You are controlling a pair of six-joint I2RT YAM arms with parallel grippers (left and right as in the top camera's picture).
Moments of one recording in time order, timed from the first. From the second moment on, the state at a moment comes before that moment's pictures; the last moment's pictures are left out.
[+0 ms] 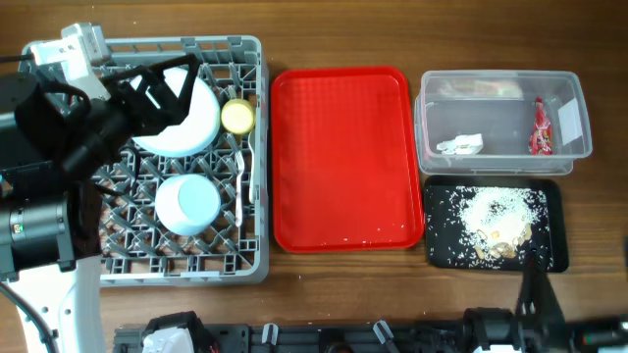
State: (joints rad) left arm 0.17 1.10 1.35 -0.61 0.64 -0.43; right arm -0.02 0.37 1.33 -0.91 -0.16 -0.10
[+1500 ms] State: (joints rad) left arm 0.17 1.10 1.35 -0.61 0.64 -0.44; right arm -0.02 0.01 0.01 0.01 -0.17 0.04
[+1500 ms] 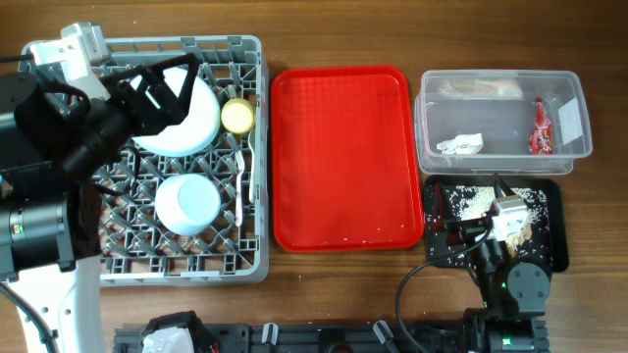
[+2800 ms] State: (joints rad) left arm 0.16 0.45 1.17 -0.62 0.63 -0.44; right arm -0.01 0.01 0.01 0.01 -0.17 0.04
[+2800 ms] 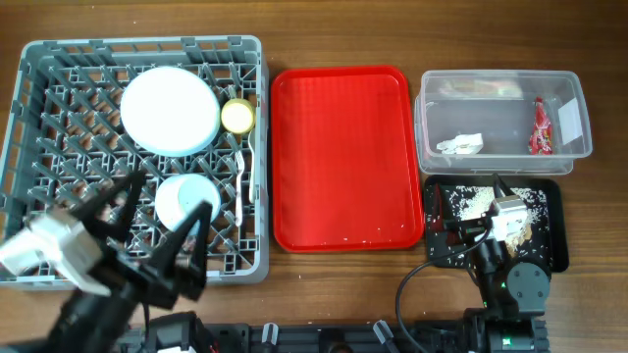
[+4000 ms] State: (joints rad) left arm 0.04 0.01 0.11 0.14 0.23 -0.45; right arm -0.01 0.01 0.01 0.01 -0.17 0.04
